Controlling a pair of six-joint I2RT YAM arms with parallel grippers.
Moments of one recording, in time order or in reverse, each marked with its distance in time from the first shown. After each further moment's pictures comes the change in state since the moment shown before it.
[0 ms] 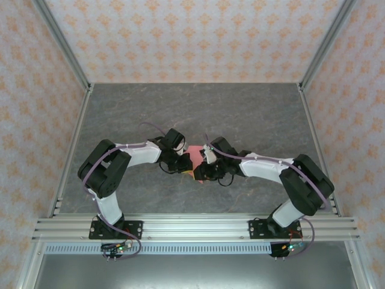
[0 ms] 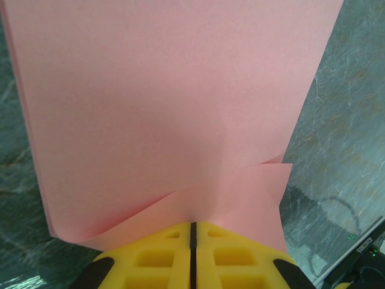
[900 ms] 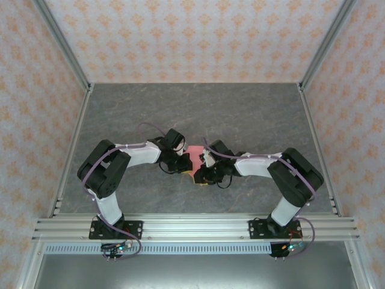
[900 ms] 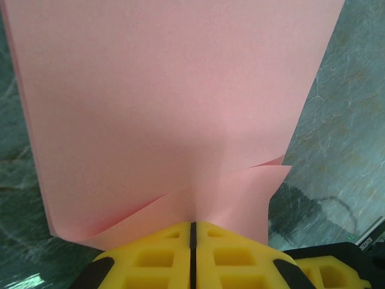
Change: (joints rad) left arm 0.000 -0.005 -0.006 0.003 -0.001 -0.002; right arm 0.000 0.105 -0.009 0.034 -0.037 0.047
